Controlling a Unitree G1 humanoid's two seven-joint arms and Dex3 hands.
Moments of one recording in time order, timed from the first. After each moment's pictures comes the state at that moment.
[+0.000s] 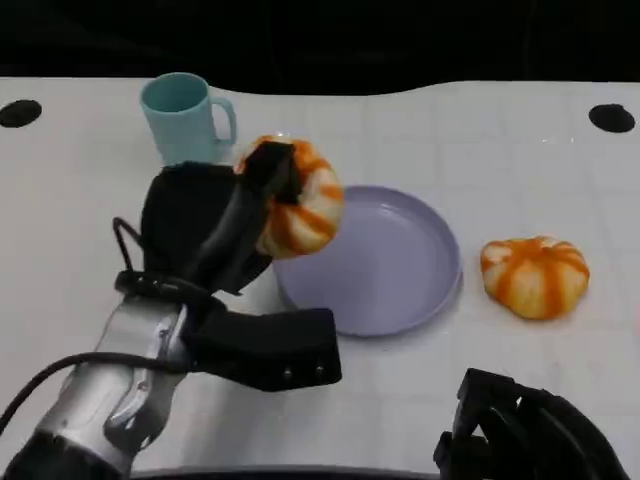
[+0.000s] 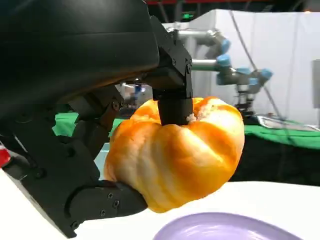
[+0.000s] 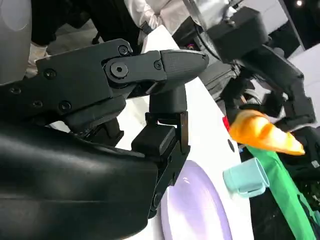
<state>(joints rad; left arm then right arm) -0.46 0.25 -0.44 0.25 0.90 0.01 0.35 0.20 -0.07 0.05 -0.06 0.47 0.22 0.62</state>
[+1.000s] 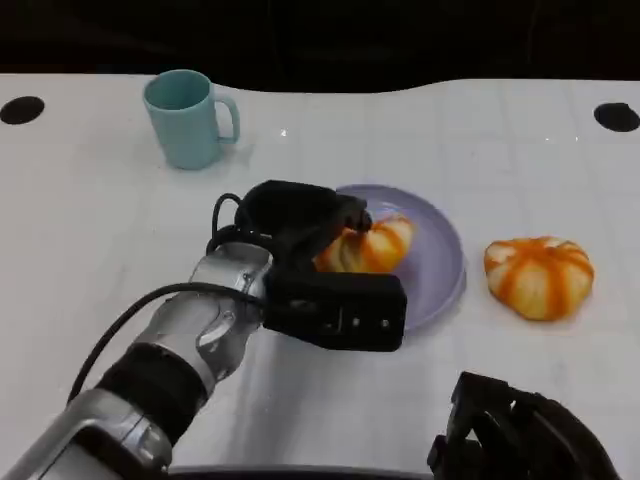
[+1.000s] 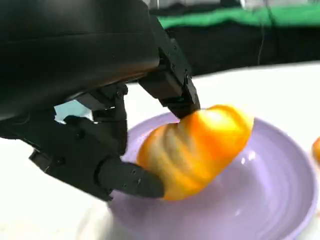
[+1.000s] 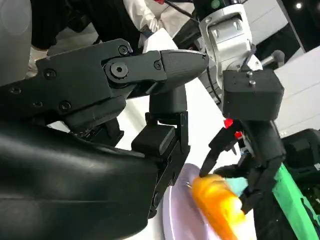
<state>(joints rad) -0.76 0.08 -0.57 0.74 0.82 -0.01 0.00 0.21 -0.06 0.07 -0.07 0.47 0.21 0.61</state>
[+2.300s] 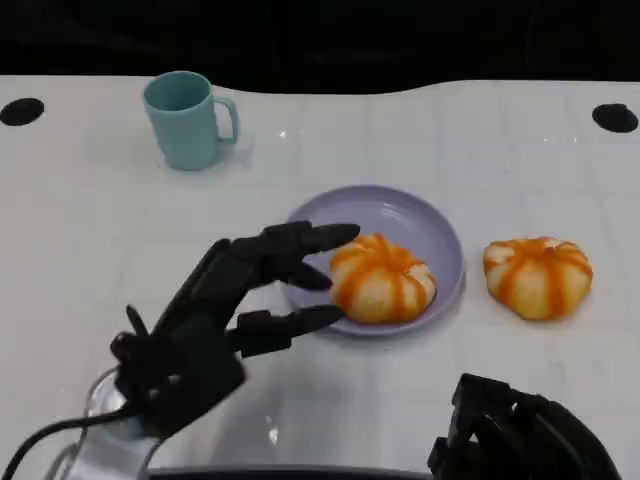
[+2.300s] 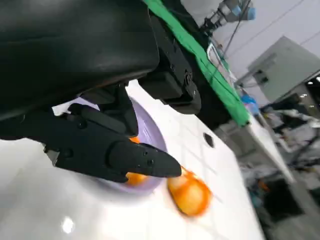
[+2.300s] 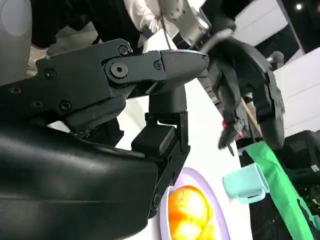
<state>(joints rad) -0.17 0.14 -0.22 0.13 0.05 -0.30 -0.21 0.23 -0.06 0.07 -0.10 0.47 0.22 0.61</state>
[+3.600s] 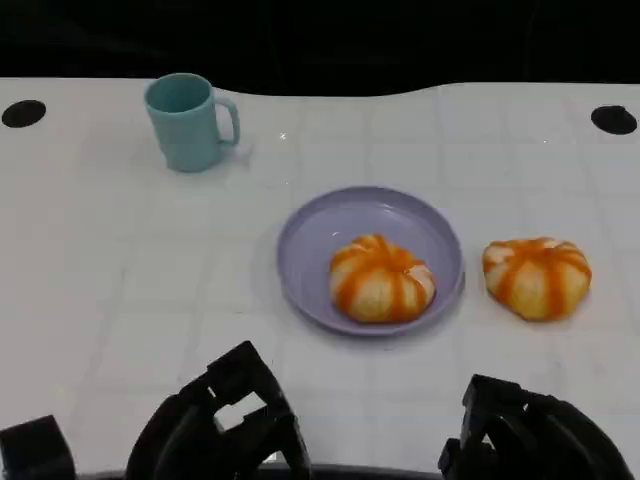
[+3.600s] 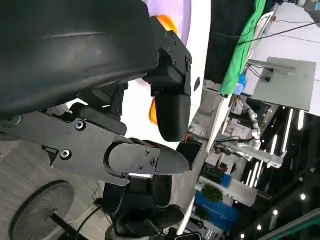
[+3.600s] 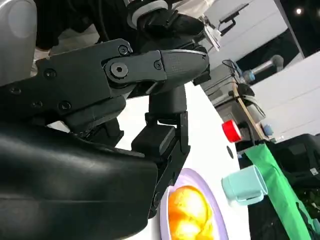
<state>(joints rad) 0.24 0.01 -0.09 -0.05 -0.48 -0.01 -0.55 0.23 -0.09 0.04 -0.10 0.49 0.23 0.65</state>
